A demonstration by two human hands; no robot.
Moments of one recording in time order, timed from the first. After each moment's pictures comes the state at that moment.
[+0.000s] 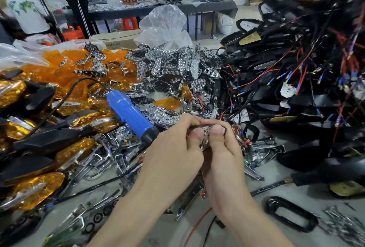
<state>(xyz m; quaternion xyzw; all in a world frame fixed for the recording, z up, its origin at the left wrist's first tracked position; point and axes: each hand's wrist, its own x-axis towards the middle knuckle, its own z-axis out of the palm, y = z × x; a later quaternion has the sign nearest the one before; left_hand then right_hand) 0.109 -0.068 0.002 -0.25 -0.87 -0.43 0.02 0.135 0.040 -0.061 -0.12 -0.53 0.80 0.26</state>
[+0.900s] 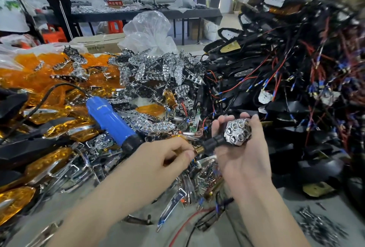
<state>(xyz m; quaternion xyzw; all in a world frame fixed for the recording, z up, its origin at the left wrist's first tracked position) 0.099 -0.085 0.005 -0.37 -0.85 -0.36 -0.11 0.141 0.091 -0.011 -0.14 -0.15 0.94 0.28</state>
